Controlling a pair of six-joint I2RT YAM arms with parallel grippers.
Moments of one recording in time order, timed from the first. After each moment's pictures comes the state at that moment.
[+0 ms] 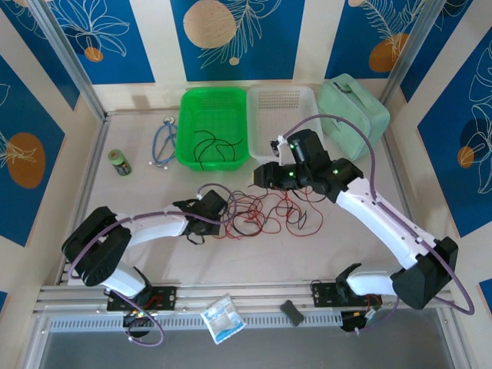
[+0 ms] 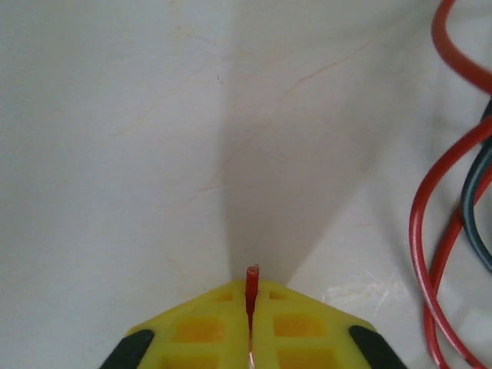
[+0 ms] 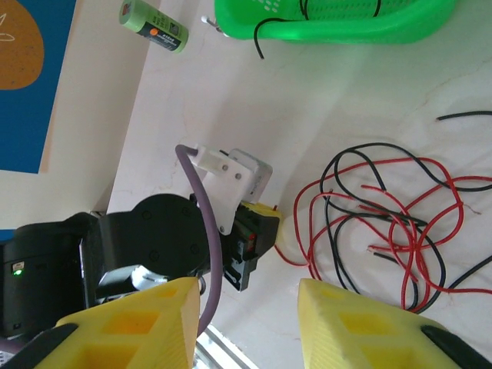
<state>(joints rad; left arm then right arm) -0.79 1.52 0.73 -0.44 -0.20 -0.65 0.62 1.26 1.23 -0.72 -0.39 0.61</state>
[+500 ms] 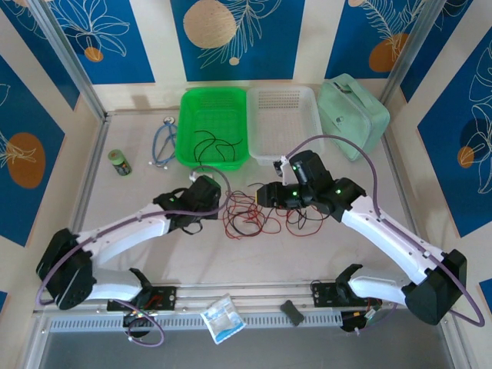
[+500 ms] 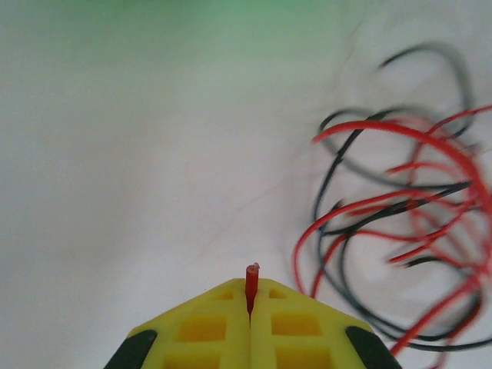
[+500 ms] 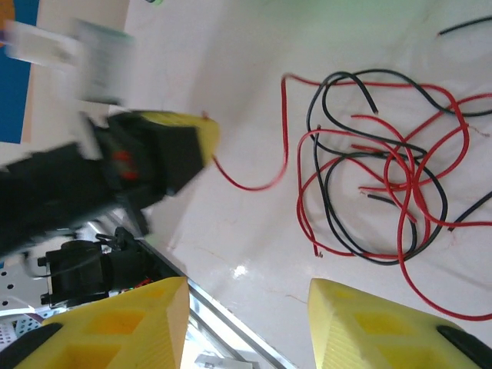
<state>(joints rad) -0.80 1.27 0.88 -0.57 -0.28 -0.62 0.66 1.13 1.02 -0.67 -0.39 0.66</state>
